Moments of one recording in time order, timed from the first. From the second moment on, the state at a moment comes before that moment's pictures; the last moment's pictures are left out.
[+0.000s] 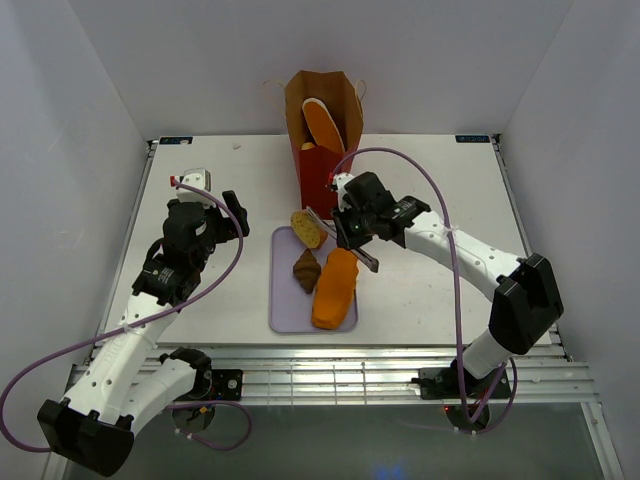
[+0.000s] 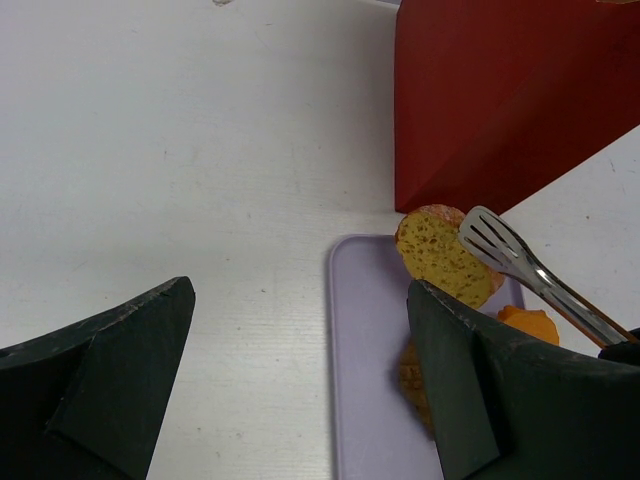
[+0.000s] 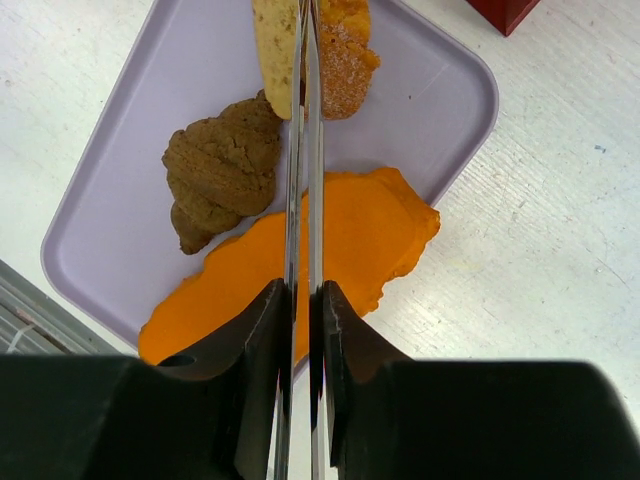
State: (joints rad) left arm -0.37 0.88 0.87 -0.32 -0.28 -0.30; right arm 0.74 1.58 1.30 -0.57 -0.09 0.15
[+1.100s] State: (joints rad) left arm -0.37 0.89 0.87 -0.32 -0.28 -0.30; right arm 0.75 1.42 1.48 -0.71 -0.12 0.12
